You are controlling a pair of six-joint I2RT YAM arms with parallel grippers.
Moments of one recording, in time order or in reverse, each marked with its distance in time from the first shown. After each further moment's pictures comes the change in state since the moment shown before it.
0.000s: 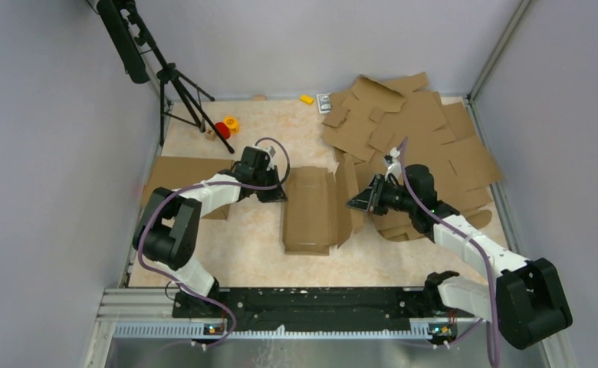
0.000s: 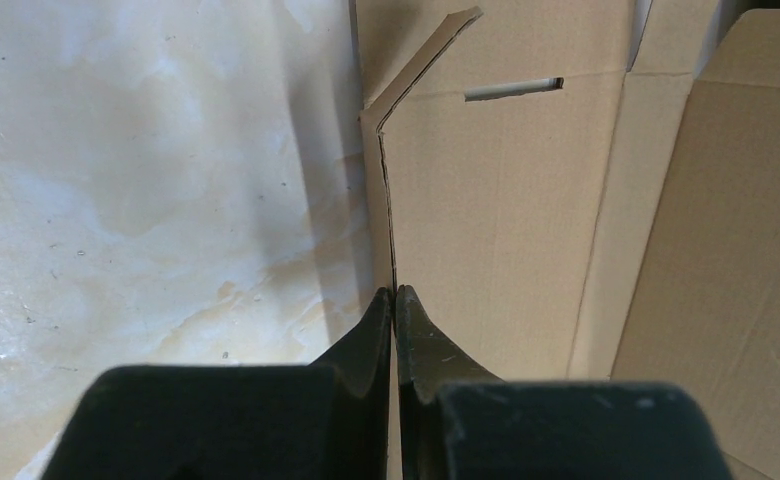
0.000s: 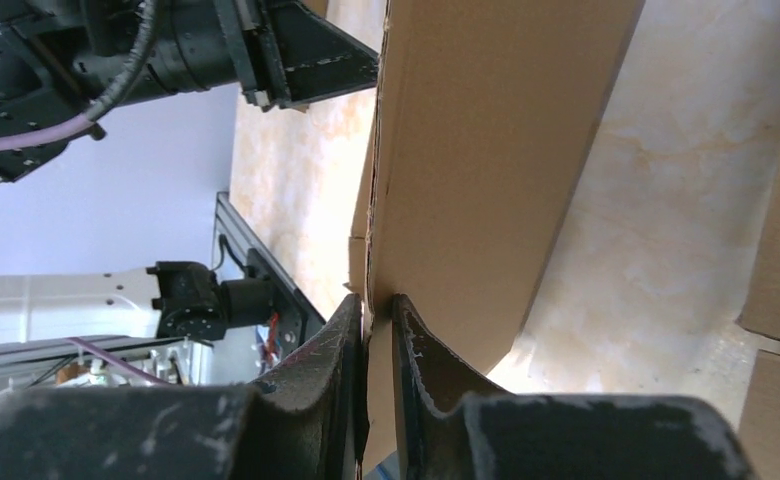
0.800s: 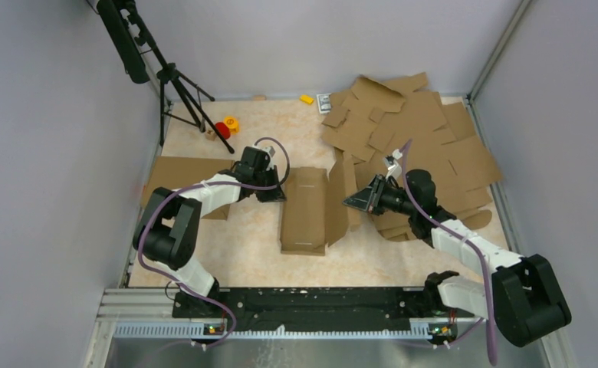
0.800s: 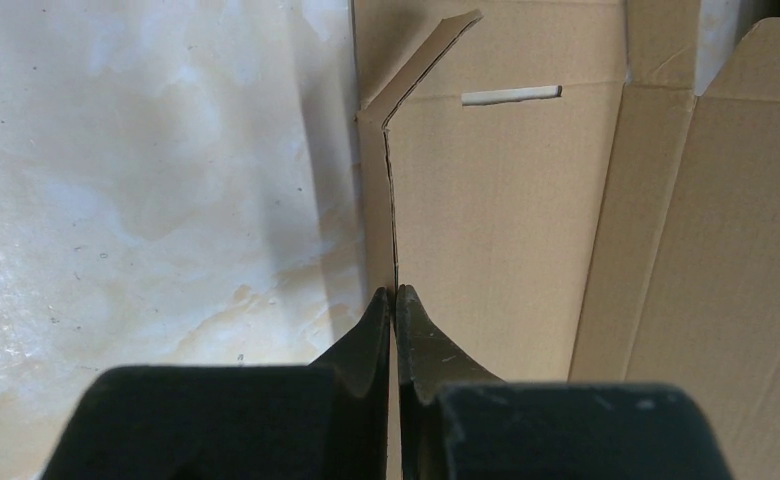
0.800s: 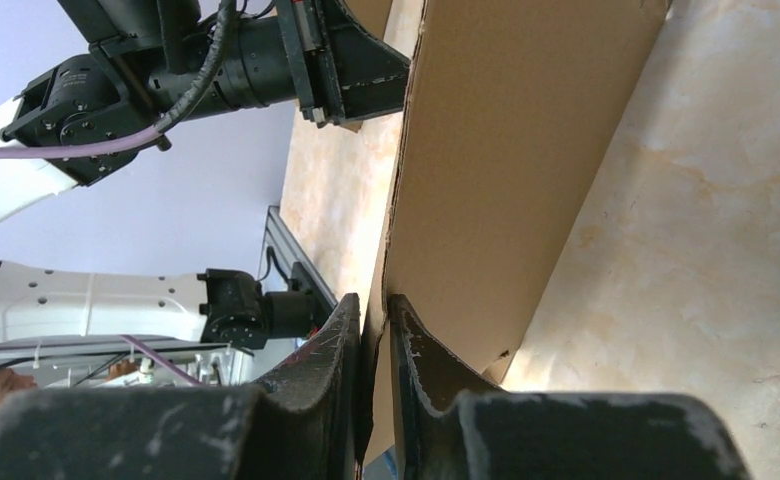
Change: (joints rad) left arm -0.001 0.000 0.000 -0.001 -0.025 0.013; right arm 0.000 0.016 -0.089 0.251 -0.038 0.127
